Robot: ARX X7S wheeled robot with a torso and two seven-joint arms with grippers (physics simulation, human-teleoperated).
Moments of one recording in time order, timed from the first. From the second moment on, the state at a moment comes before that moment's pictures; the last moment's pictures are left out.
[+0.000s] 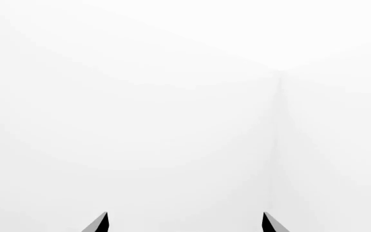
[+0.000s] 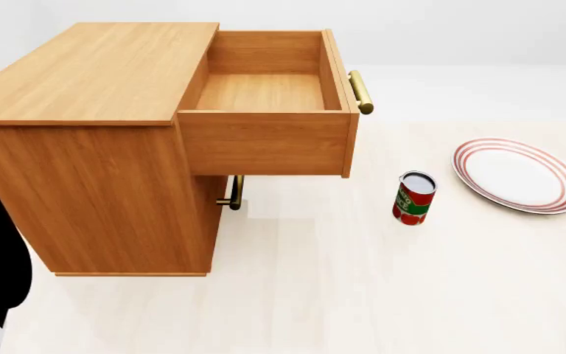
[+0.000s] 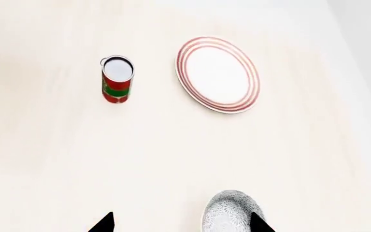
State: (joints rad) left arm -1.58 -0.31 -0.04 -0.01 -0.93 -1.09 -0.26; right arm 2.35 1.24 -1.54 0.10 2.88 1.57 1.53
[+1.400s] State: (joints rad) left arm -1.56 -0.31 -0.02 -0.03 -0.95 -1.07 -0.28; right arm 2.04 1.40 -1.96 -0.12 1.36 1.18 0.28
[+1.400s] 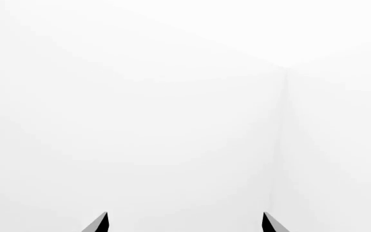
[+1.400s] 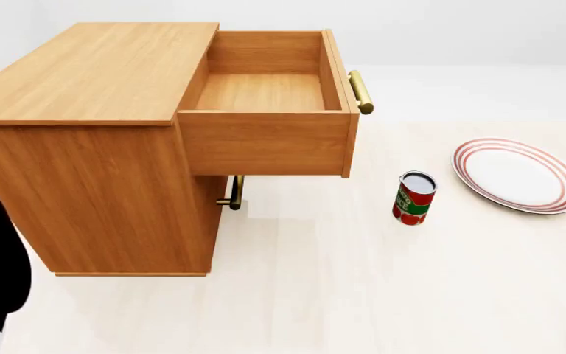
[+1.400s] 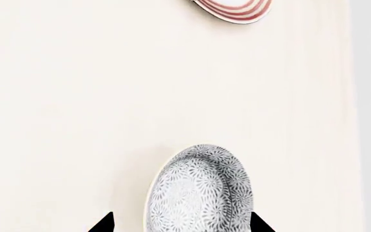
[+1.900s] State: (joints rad) left arm -1.57 -0.31 -0.02 -0.02 -0.97 -1.08 -0.30; right arm 1.79 1.38 -2.04 -0.01 1.39 0.88 0.34
